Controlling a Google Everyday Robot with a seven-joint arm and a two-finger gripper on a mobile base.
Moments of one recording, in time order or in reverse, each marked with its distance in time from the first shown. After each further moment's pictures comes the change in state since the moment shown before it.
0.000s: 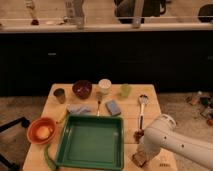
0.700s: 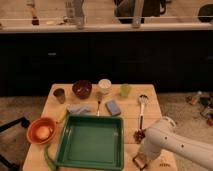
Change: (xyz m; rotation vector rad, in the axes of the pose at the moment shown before) arm -0.001 0.010 0.017 -0.024 -0.042 0.019
